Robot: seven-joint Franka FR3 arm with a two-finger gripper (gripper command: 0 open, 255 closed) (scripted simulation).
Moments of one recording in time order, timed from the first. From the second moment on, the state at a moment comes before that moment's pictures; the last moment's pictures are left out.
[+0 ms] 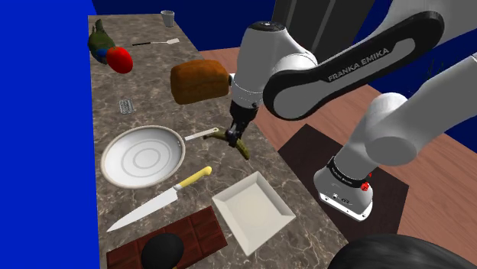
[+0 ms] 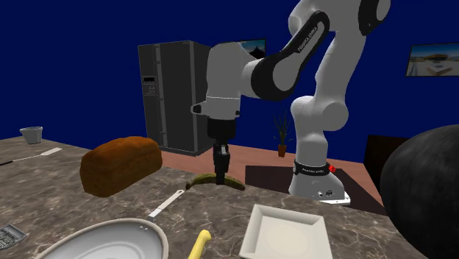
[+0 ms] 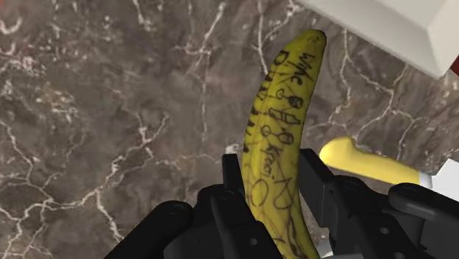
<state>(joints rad) 0.23 -0.38 0.44 -2.70 0.27 2.41 0.19</state>
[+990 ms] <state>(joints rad) 0.53 -0.63 0.66 -2.83 0.50 2.33 0.51</state>
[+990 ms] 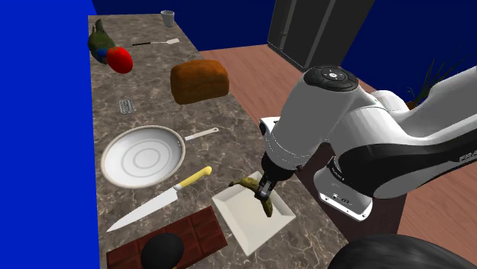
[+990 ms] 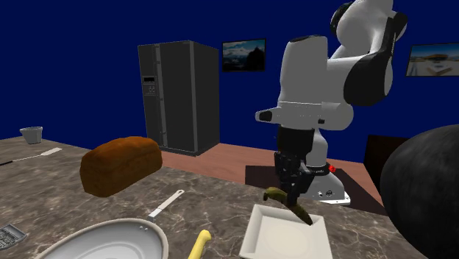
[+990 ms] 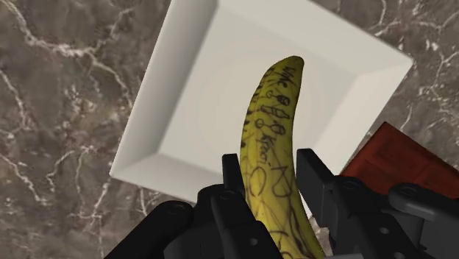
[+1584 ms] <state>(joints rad) 0.51 -0.50 0.74 -2.88 0.53 2.51 0.52</state>
